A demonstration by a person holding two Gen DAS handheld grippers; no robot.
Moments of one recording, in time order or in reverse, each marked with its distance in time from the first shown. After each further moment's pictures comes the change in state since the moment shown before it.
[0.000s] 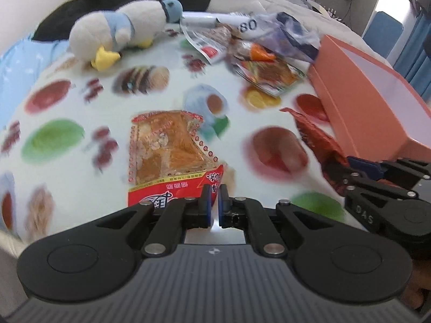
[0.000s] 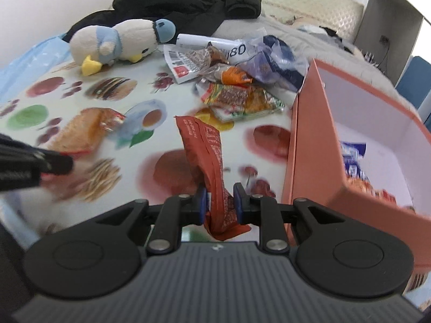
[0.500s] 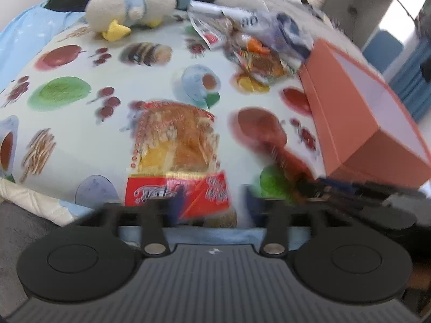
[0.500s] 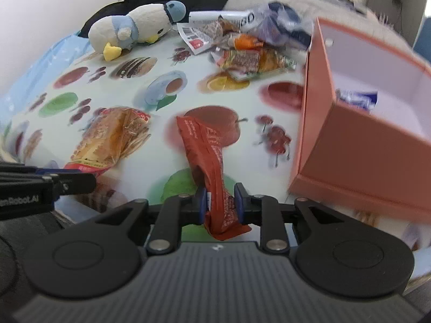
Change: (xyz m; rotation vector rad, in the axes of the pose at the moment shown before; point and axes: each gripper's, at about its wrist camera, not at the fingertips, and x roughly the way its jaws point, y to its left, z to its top) left arm -0.035 0.006 -0.031 -0.130 -0.002 -0.056; right arm -0.020 -0.014 -0.029 0.110 0.112 0.153
